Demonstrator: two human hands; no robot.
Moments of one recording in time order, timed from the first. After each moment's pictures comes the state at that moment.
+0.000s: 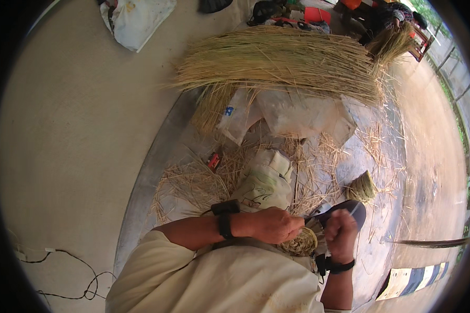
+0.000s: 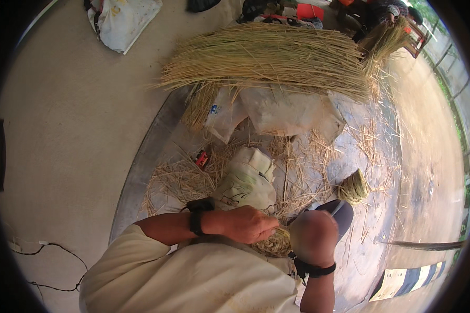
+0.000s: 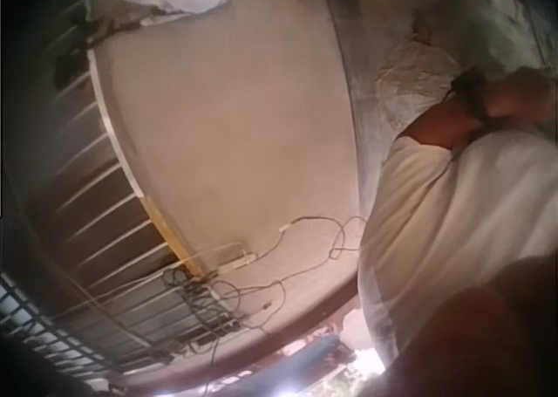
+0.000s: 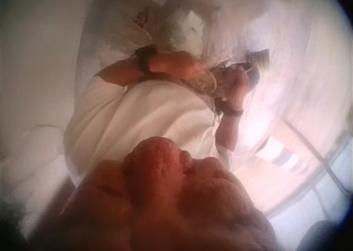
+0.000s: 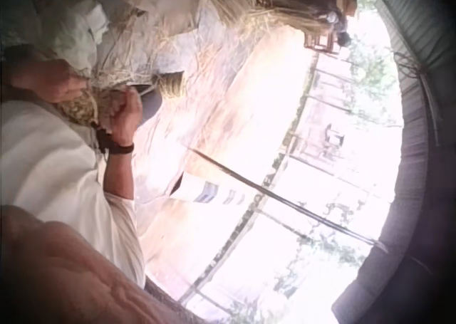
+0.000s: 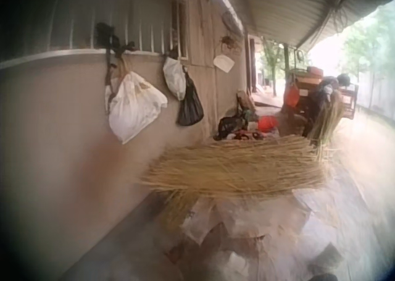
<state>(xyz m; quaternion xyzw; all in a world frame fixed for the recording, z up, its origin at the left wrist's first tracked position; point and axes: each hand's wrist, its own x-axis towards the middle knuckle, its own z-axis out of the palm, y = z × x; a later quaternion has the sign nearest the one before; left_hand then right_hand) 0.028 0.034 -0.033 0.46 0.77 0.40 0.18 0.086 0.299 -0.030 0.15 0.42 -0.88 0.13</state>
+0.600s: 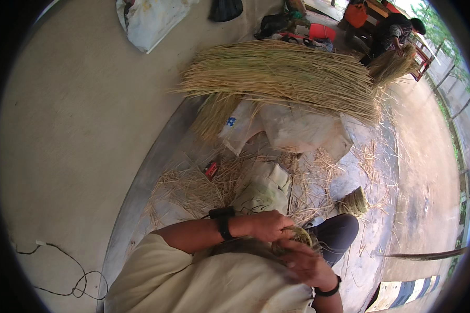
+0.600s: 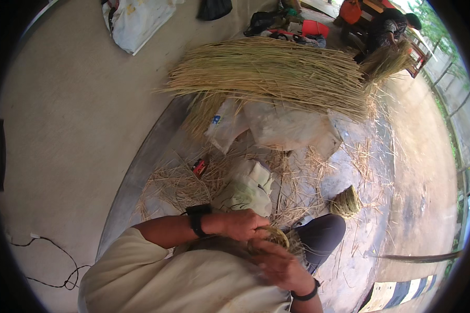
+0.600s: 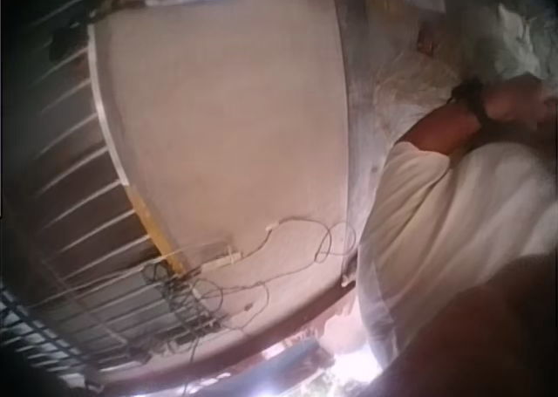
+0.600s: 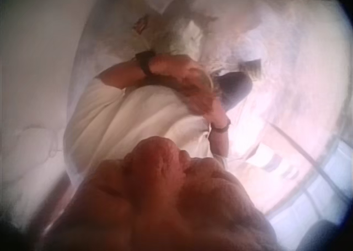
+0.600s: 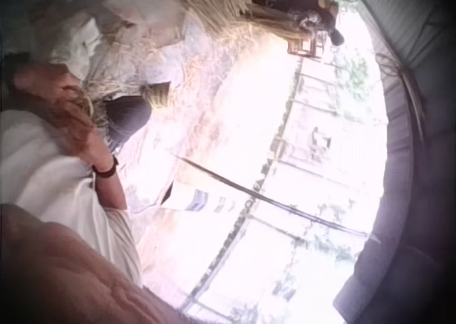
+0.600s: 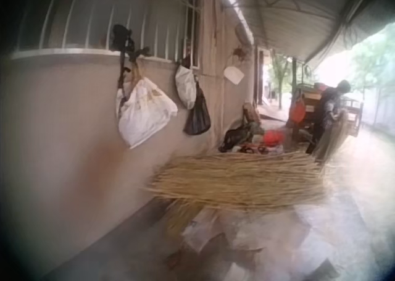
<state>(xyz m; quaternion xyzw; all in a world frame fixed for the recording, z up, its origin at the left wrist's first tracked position) 0.008 0.022 -0.044 0.39 0.75 0.45 0.28 0.120 0.253 0.016 -0.29 0.77 -0.55 0.13</state>
